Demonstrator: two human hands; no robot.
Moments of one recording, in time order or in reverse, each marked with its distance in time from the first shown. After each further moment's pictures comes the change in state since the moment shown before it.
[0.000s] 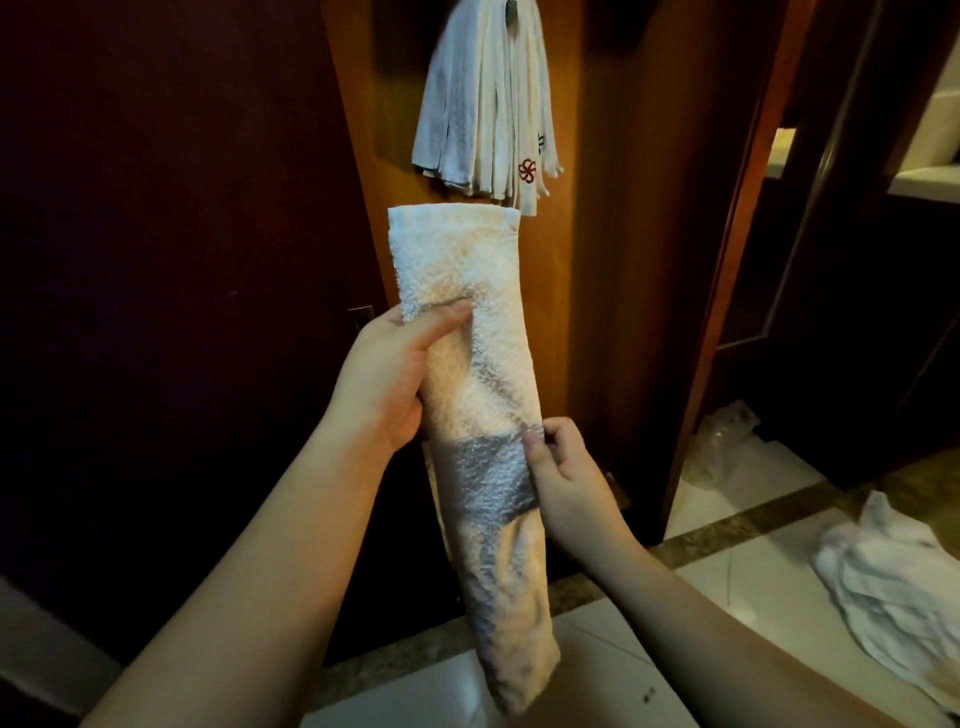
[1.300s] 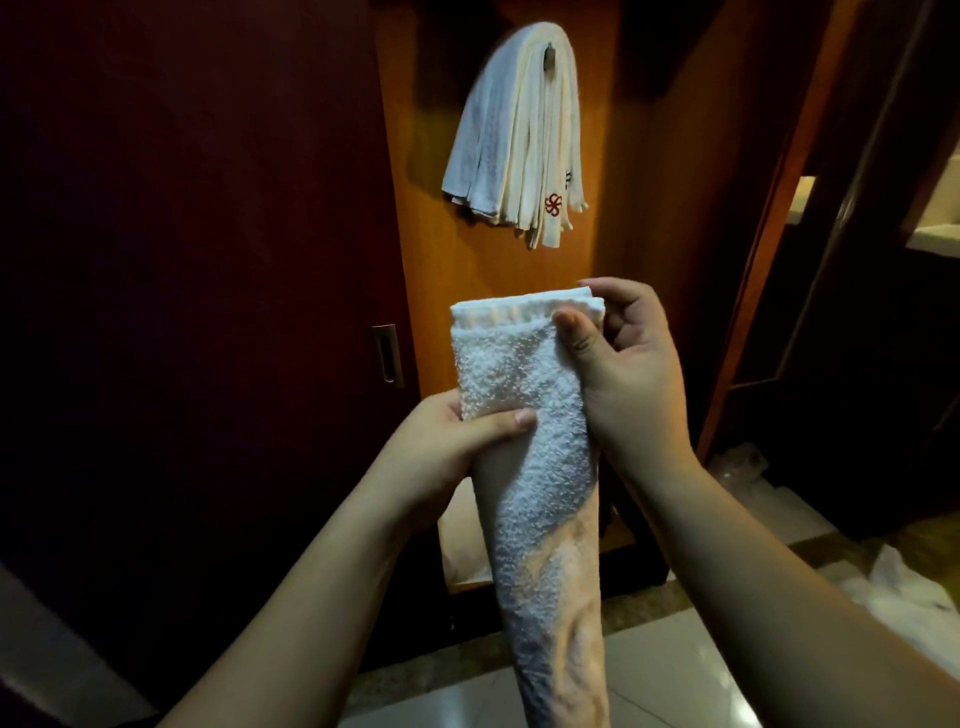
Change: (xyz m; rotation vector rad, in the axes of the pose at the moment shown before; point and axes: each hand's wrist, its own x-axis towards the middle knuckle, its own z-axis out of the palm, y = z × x) left_hand -0.035 -0.022 -0.010 0.078 -0.227 -0.050; right_hand 0.046 -0.102 -0.022 0.291 0.170 -0.470
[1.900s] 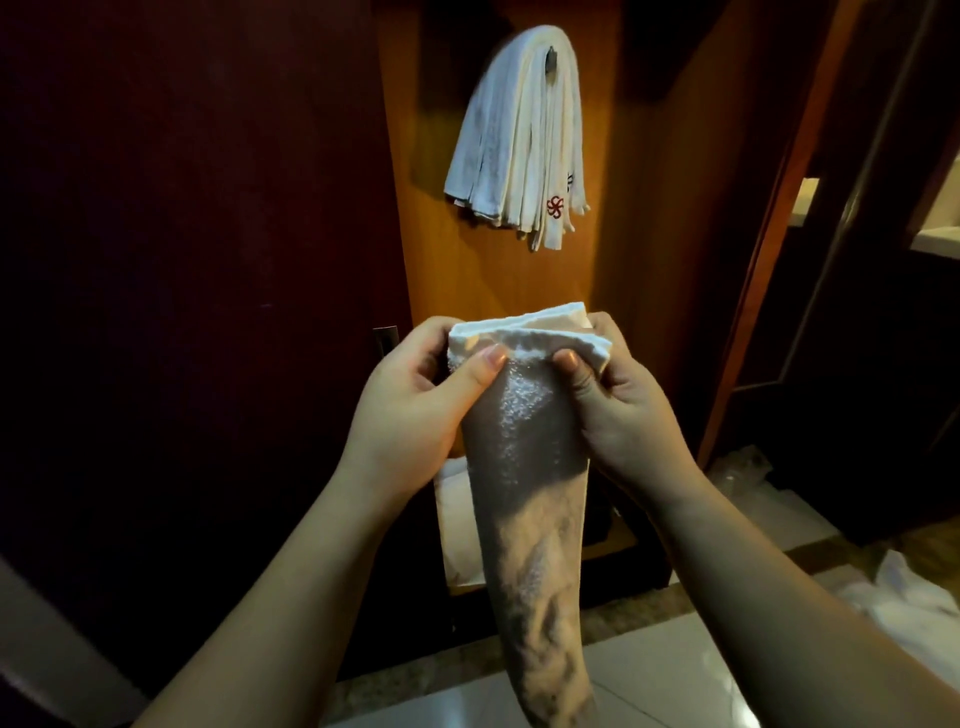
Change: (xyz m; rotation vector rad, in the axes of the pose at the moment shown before) left_hand -0.010 0.033 0.001 0.221 0.122 0.442; right_hand -0.010 -0.001 -0.008 -0.110 -0.309 0.036
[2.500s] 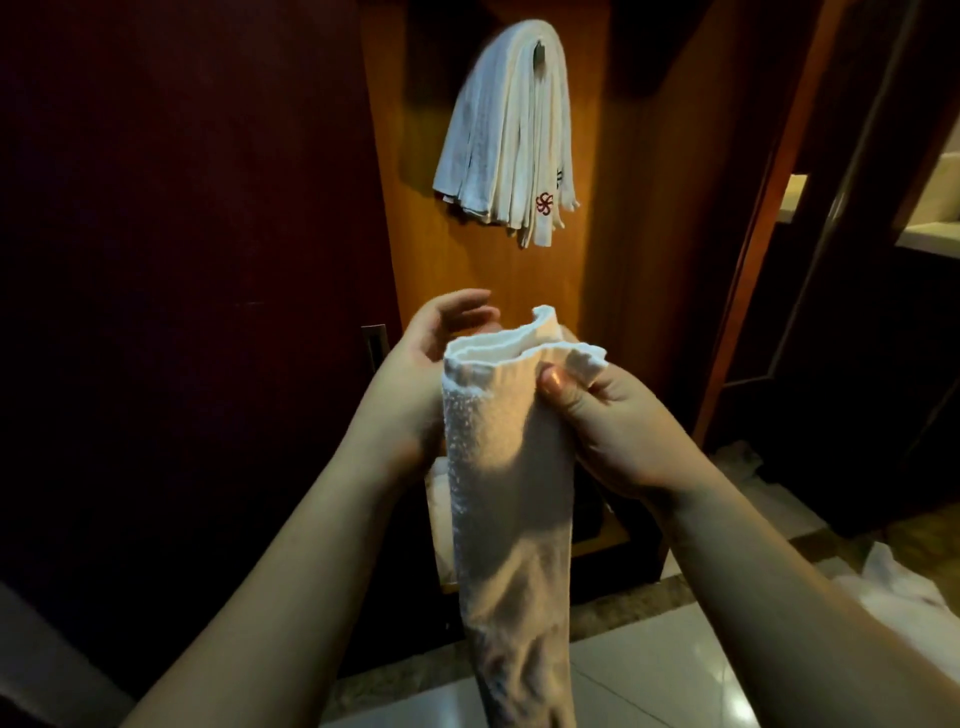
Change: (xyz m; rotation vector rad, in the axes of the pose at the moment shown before) left_hand 0.023 0.003 0.015 -0.142 -0.028 -0.249; right_hand -0.004 -0.003 -0.009 0.309 -0.226 0.242
